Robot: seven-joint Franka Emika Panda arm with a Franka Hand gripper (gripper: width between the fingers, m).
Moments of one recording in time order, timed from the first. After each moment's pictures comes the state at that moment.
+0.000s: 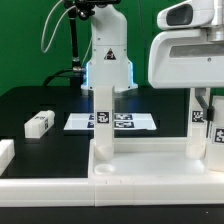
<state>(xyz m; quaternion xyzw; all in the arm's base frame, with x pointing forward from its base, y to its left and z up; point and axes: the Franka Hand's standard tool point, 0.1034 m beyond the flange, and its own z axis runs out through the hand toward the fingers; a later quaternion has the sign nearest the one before) 0.651 0.111 0.105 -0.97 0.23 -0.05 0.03</state>
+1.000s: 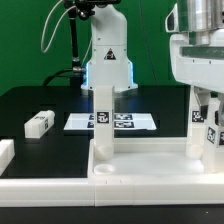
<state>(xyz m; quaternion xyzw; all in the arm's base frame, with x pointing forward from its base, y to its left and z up) 0.645 0.103 0.102 -0.80 0.60 -0.01 0.06</state>
